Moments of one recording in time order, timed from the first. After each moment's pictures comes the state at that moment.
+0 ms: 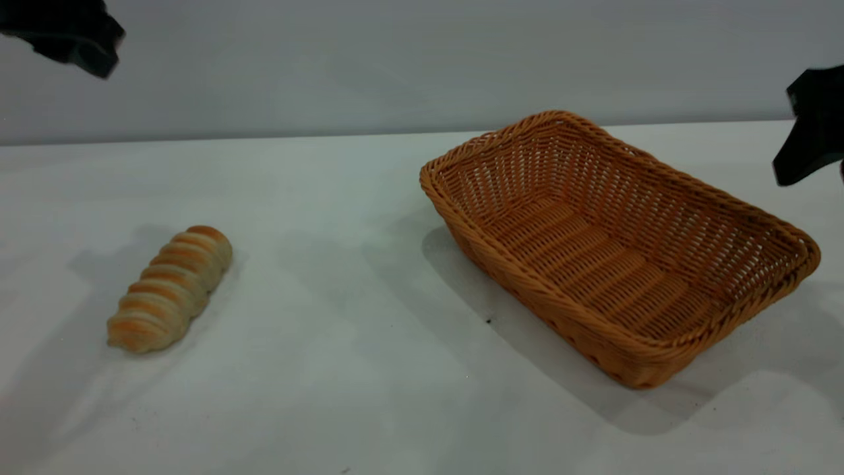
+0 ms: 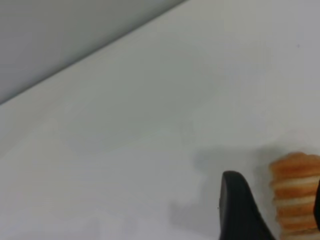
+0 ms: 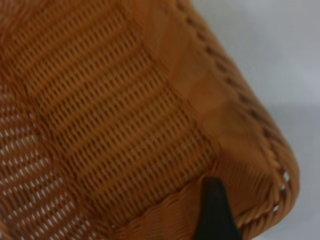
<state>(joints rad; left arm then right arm) -0.09 1.81 -1.20 0.20 0.25 0.19 -0.01 1.68 -0.85 0.51 0.32 -0.41</state>
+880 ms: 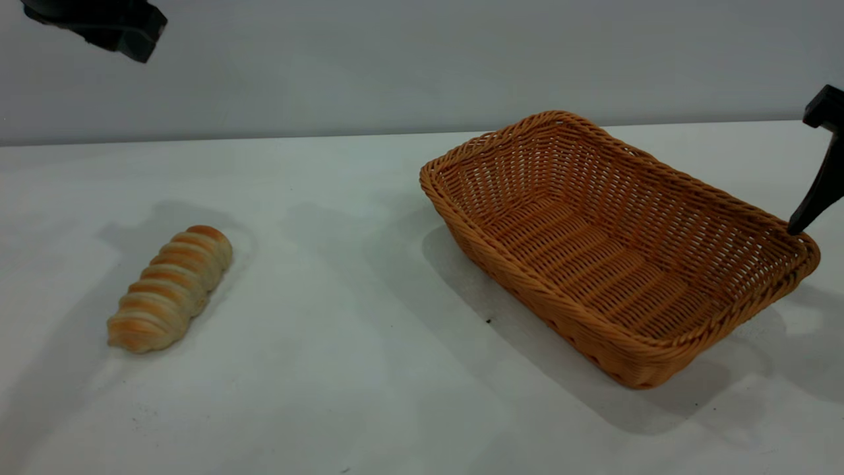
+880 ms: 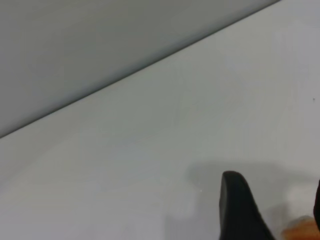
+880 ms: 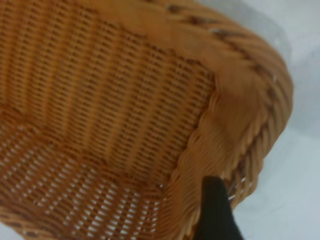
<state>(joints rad) -0.09 1.95 -1.35 0.18 0.20 0.17 -0.08 1.75 -0.85 0.55 0.51 0.05</state>
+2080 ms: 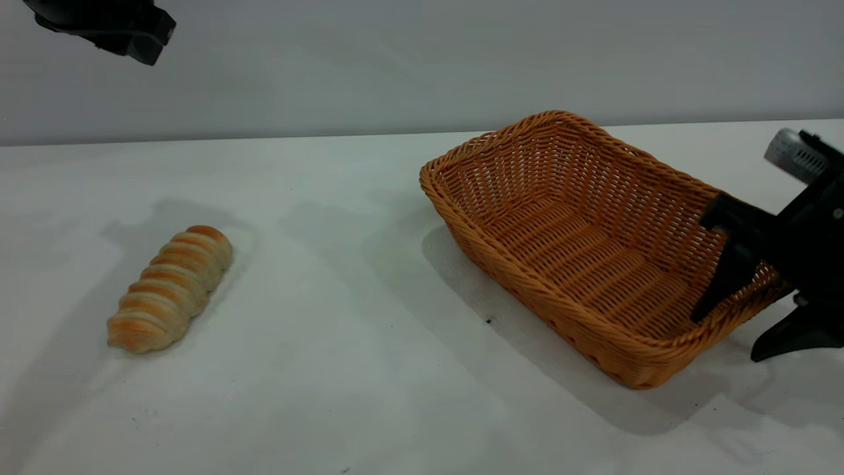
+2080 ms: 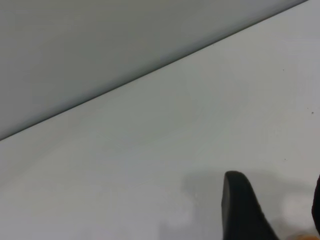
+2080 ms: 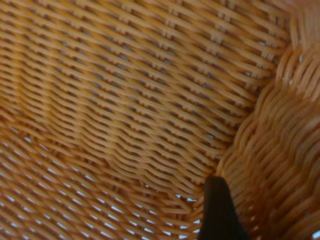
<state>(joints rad) -0.09 1.96 -1.35 0.17 0.16 0.14 0.05 2.00 -0.79 1.03 0.32 -0.31</state>
